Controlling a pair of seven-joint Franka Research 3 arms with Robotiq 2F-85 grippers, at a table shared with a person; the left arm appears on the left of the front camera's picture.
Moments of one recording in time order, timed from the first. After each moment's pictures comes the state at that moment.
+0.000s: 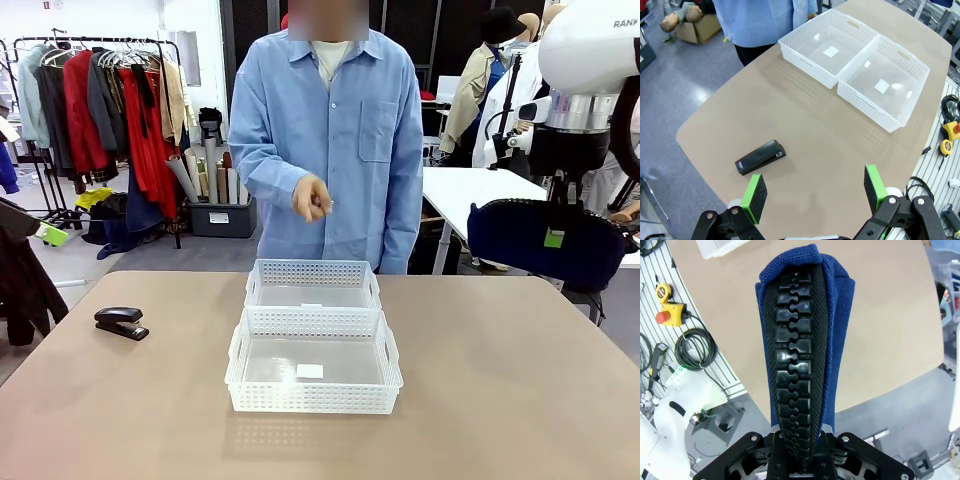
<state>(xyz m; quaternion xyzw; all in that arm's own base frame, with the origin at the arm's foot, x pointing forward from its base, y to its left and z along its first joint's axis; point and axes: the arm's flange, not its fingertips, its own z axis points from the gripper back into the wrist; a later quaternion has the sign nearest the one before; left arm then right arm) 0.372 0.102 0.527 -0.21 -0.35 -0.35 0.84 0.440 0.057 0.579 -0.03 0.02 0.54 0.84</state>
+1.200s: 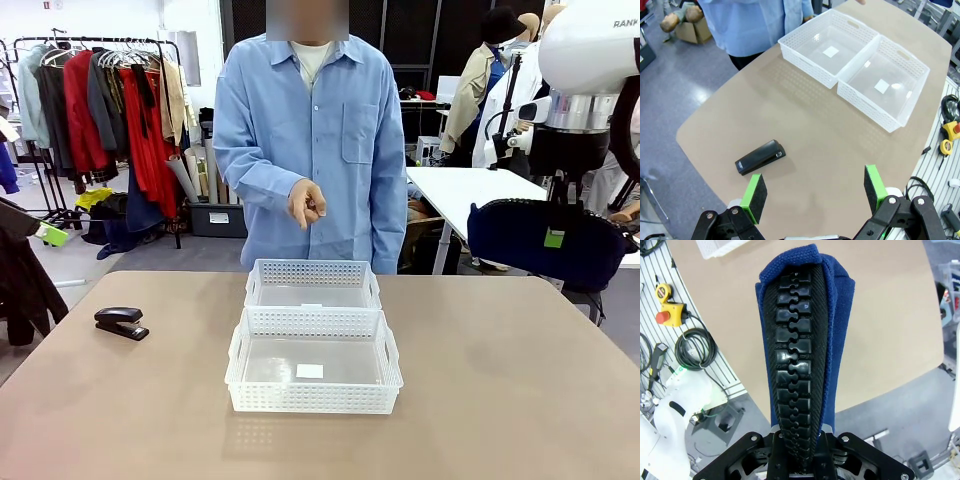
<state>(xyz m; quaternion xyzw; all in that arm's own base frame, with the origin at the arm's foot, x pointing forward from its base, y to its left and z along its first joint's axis) 0.372 0.102 0.527 -0.21 -0.35 -0.35 0.84 0.440 0.057 0.579 -0.03 0.02 0.54 0.84</state>
